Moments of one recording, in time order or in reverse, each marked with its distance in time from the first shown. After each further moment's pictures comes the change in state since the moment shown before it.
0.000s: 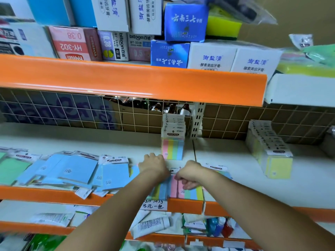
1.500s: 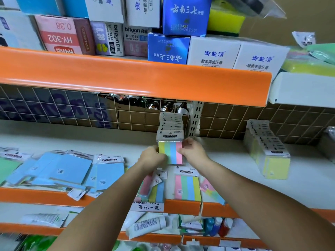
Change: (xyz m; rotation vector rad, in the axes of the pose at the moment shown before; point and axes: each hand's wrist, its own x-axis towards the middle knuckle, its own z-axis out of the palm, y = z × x) left_hand 0.027 -0.008 -0.004 -0.808 -0.053 -0.009; right_hand 0.014 -0.011 -0.027 0.324 0.296 -0.451
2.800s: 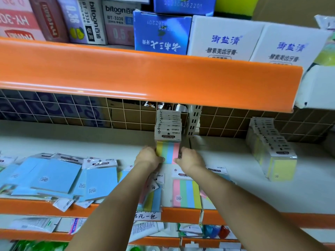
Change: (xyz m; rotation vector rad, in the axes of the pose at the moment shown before) left_hand 0.048 -0.010 0.016 0.379 0.104 -0.002; right_hand 0.037 0.028 0.019 -0.790 -0.029 0.078
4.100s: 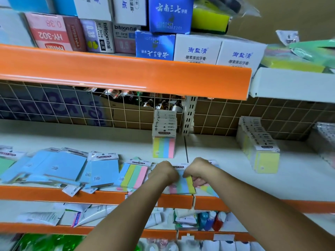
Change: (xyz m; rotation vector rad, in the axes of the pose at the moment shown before) left_hand -0.093 0.047 0.020 0.036 -0.269 -0.108; right_hand -0.066 0.032 -0.032 0.271 -0.308 0.346
